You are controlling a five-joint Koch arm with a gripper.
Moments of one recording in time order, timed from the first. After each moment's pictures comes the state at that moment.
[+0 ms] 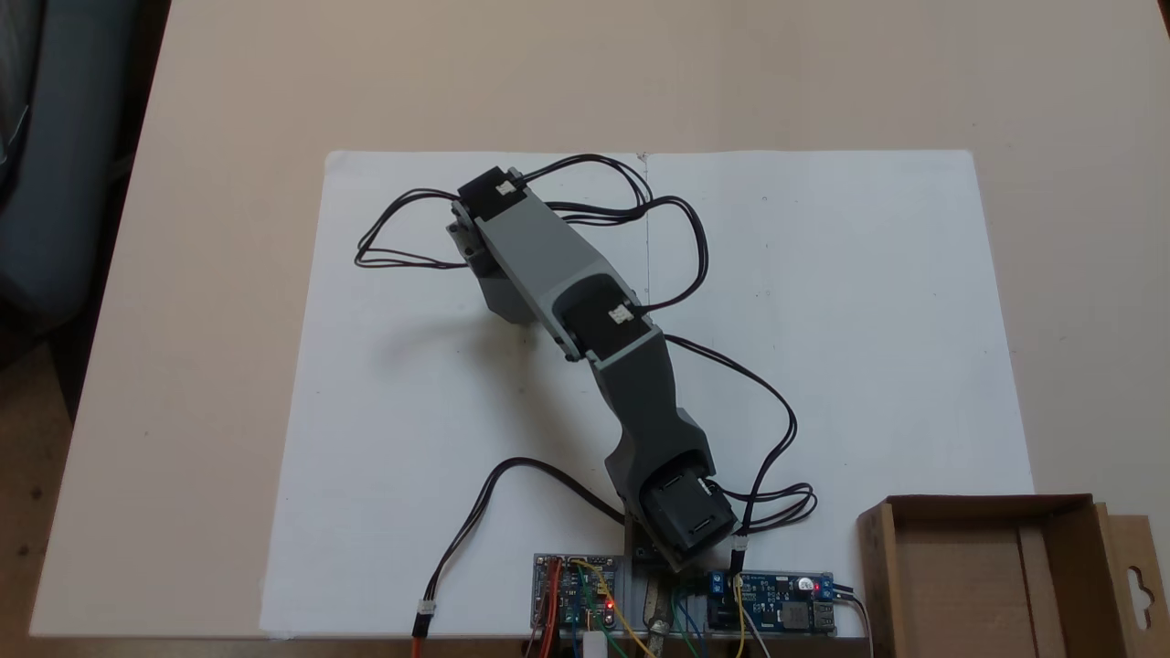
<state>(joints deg) -35.0 65.5 87.4 44.6 39.6</state>
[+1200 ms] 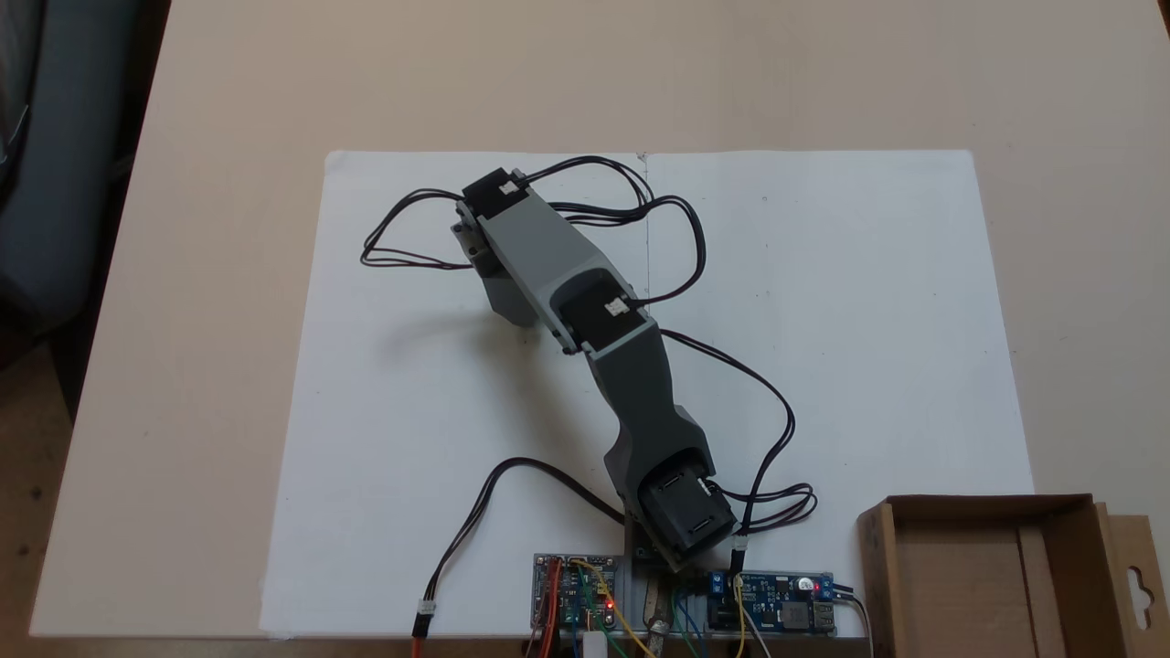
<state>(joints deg) -34.5 64.5 87.5 43.3 39.6</state>
